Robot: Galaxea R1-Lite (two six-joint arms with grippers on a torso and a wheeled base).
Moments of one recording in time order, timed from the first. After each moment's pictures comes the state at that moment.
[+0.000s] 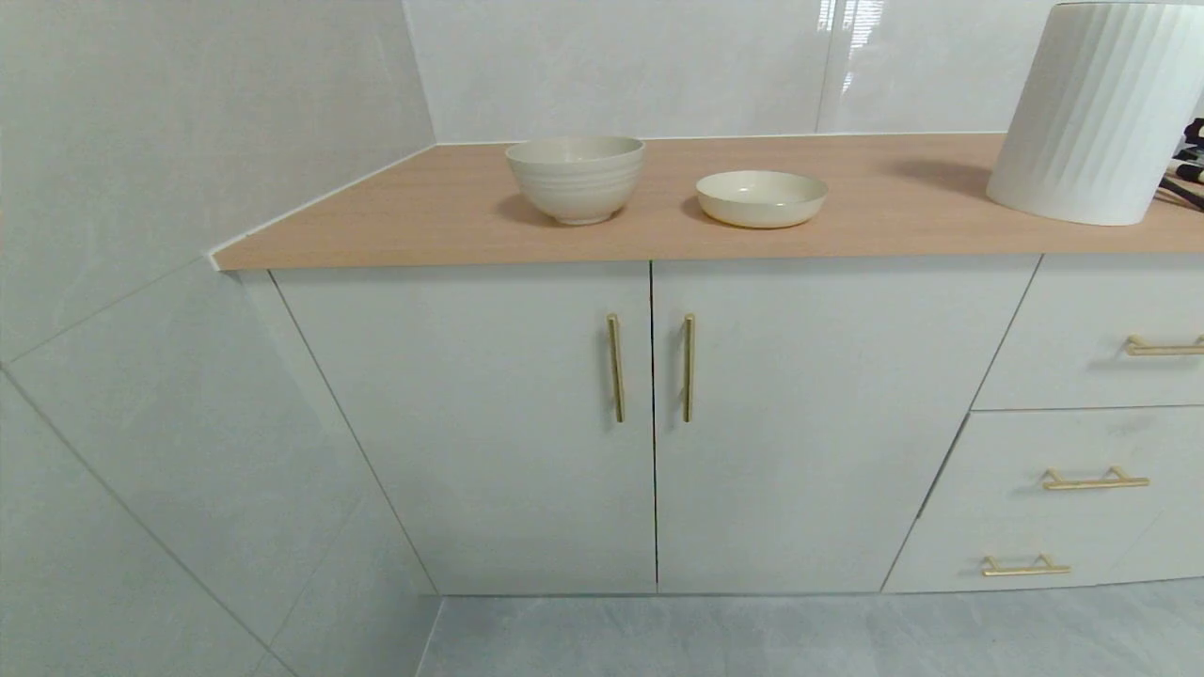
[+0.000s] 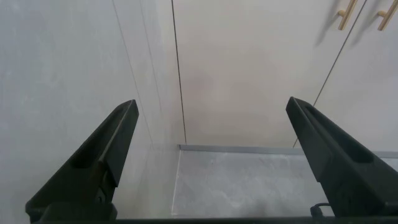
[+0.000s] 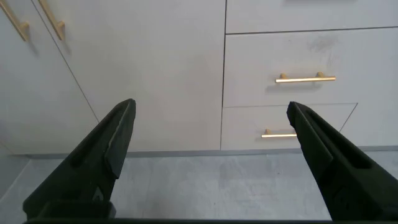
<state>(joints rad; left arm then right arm) 0.00 0.00 0.00 0.00 0.04 -0.01 0.00 0.00 0.00 0.00 -0.01 0.02</state>
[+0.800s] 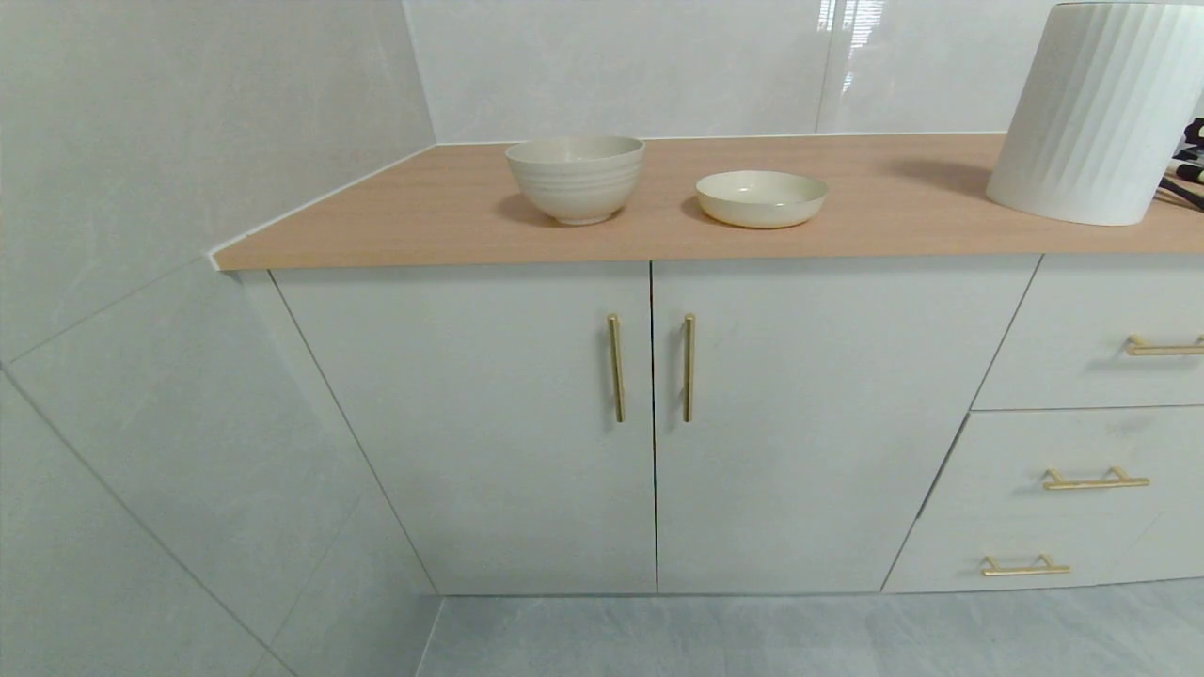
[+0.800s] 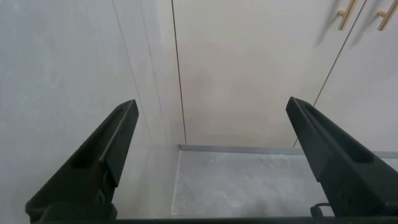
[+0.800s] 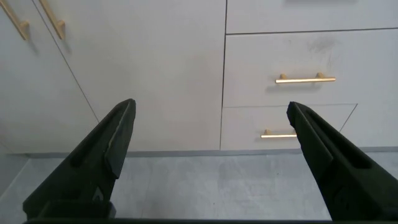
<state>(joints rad) 0.00 0.00 0.00 0.00 0.04 -0.01 0.00 0.00 0.00 0.00 -0.01 0.02</state>
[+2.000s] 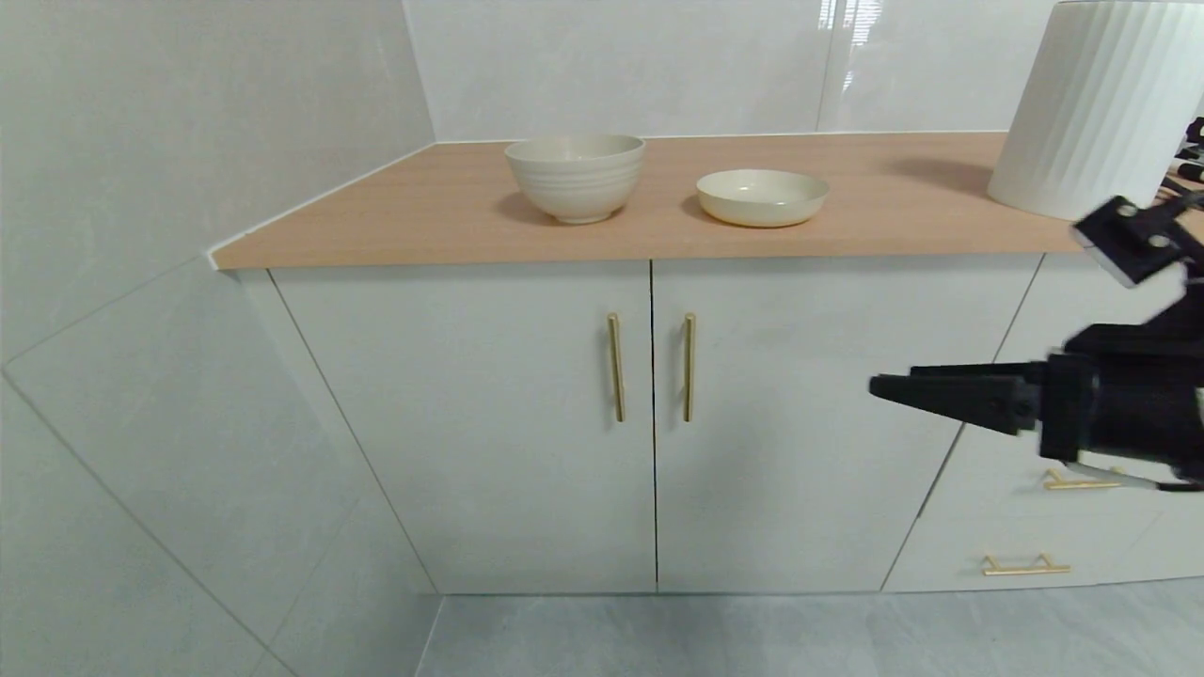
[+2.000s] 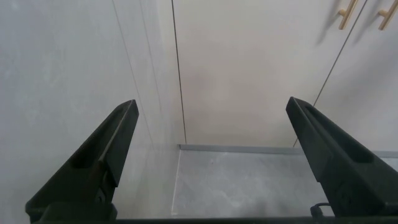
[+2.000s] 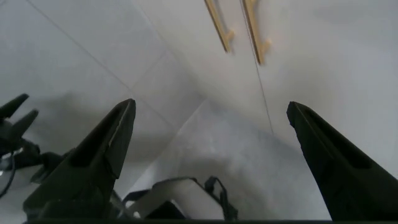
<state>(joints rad) 0.00 0.00 0.00 0.00 0.04 -0.01 0.37 1.37 -0.85 -0.25 0.47 0.20</state>
